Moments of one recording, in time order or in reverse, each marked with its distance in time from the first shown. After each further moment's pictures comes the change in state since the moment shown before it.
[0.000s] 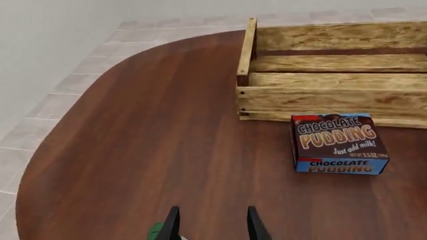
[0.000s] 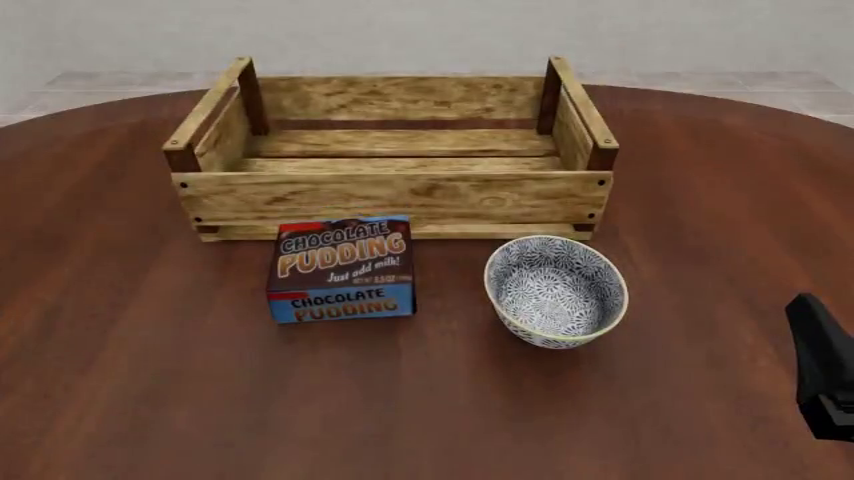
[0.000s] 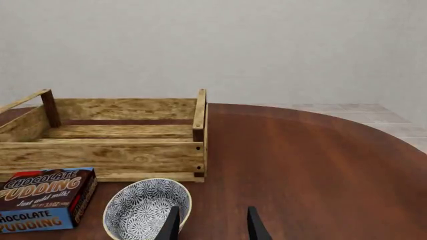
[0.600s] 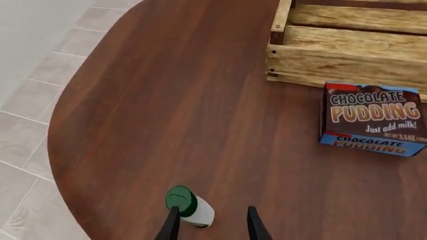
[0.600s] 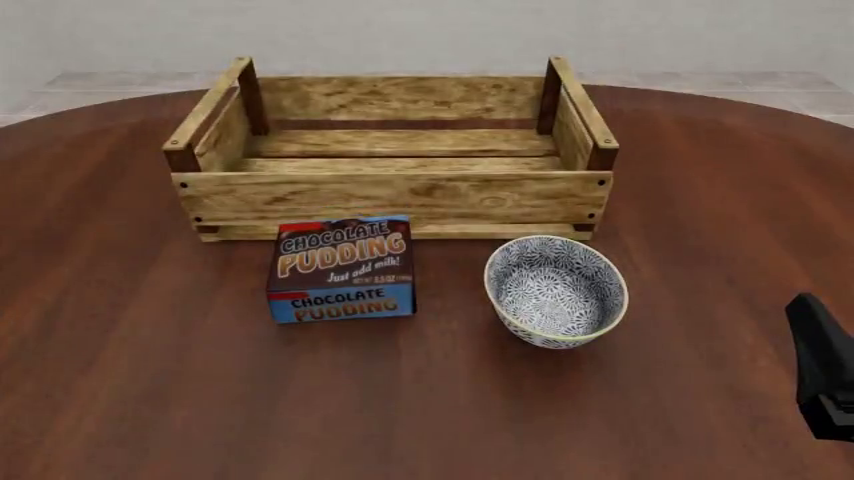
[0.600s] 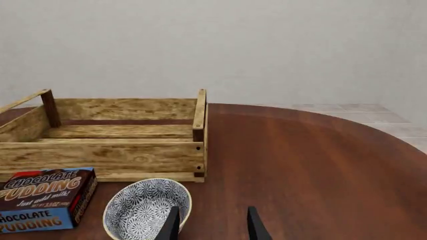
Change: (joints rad) left arm 0.167 0.134 -0.125 0.210 0.028; right arm 0.000 0.000 0.000 0.000 0.000
